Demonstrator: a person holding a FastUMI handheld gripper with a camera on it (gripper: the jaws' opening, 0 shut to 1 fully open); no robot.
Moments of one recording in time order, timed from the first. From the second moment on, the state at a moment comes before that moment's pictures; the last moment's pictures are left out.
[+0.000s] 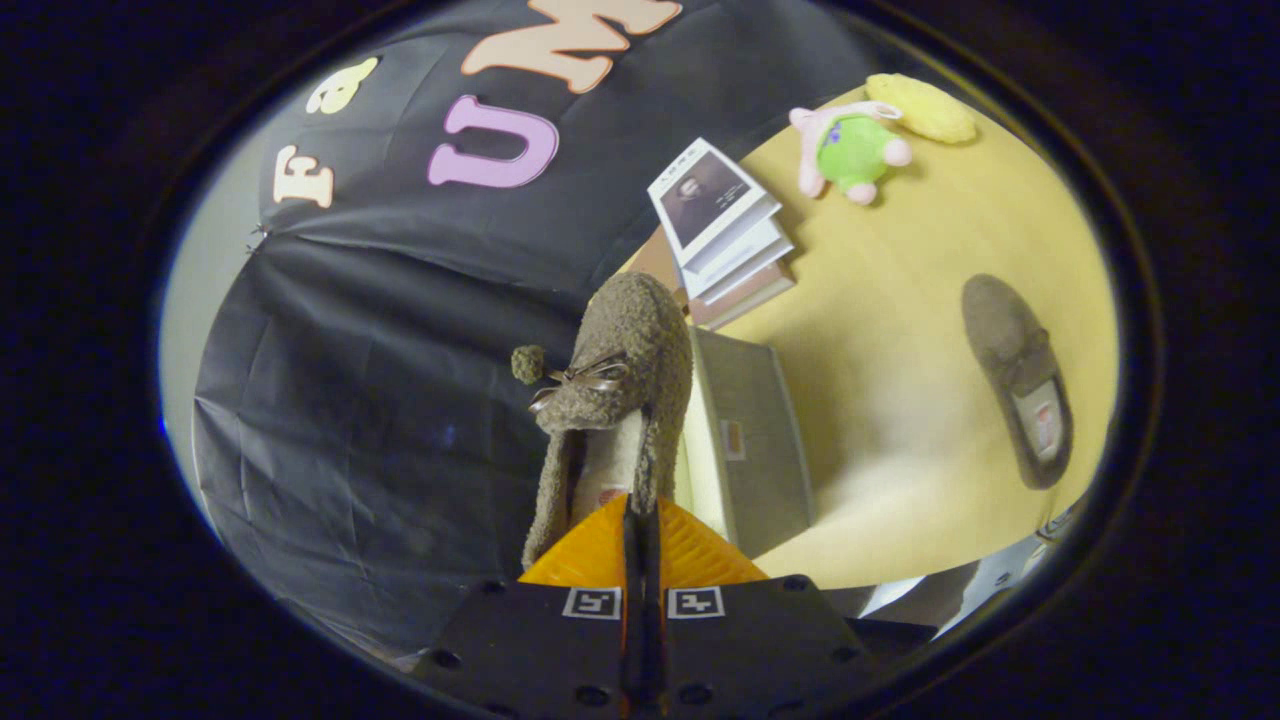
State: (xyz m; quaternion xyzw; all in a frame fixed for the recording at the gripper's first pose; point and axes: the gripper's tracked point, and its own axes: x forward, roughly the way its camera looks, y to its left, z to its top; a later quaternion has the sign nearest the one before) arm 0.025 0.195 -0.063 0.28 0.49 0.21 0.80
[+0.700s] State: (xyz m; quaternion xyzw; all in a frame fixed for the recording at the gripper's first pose) arm 0.049 0.296 -0.229 0.18 0.56 0.14 0.79
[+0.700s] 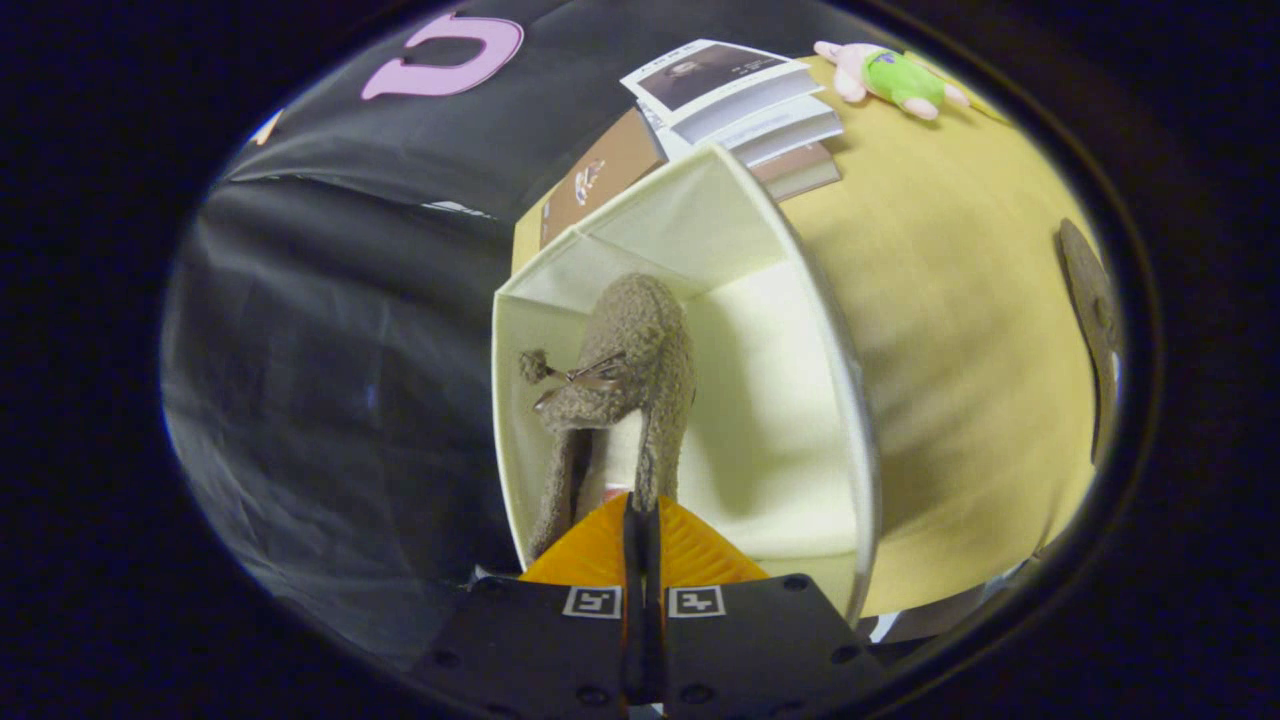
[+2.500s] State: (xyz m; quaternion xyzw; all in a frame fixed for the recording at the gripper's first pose) arm 0.071 -0.051 -0.089 0.05 0.43 0.01 0.90
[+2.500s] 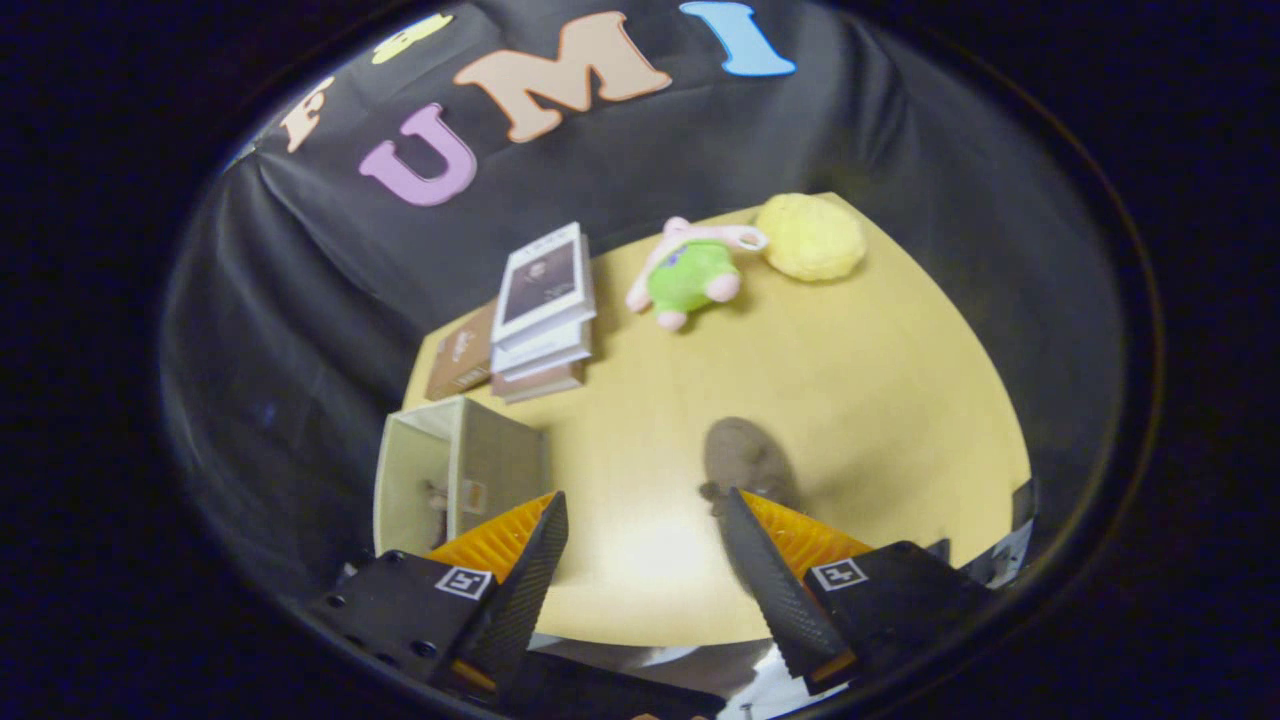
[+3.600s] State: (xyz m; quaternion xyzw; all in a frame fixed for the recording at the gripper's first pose) arm 0.048 -0.152 -0.244 -0.04 0.58 -0.05 0.81
